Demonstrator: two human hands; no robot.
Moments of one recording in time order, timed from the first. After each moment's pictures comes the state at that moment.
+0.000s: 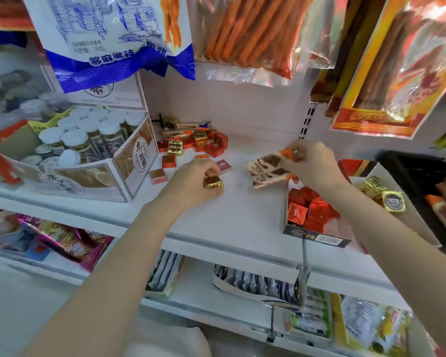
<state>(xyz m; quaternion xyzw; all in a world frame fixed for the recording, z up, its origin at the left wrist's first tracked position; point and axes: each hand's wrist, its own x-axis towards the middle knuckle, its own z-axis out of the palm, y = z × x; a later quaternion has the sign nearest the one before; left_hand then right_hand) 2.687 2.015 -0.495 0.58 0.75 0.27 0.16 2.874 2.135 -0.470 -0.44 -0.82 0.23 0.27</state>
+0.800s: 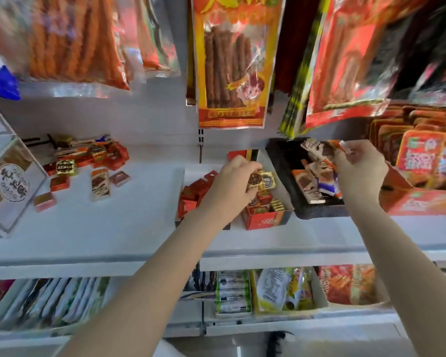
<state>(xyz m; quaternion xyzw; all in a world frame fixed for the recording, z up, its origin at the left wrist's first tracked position) 2.907 2.082 -0.471 0.74 0.60 0.28 0.12 3.107 2.149 -0.461 -0.66 -0.57 0.08 0.48</state>
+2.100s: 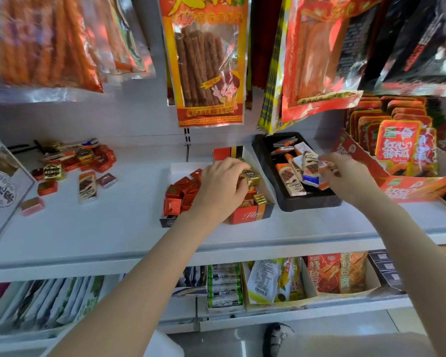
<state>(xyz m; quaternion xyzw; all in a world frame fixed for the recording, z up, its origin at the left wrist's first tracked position) 2.920 2.084 -0.484 0.75 0.62 0.25 0.05 3.155 2.147 -0.471 -0.65 -0.73 0.10 0.21</state>
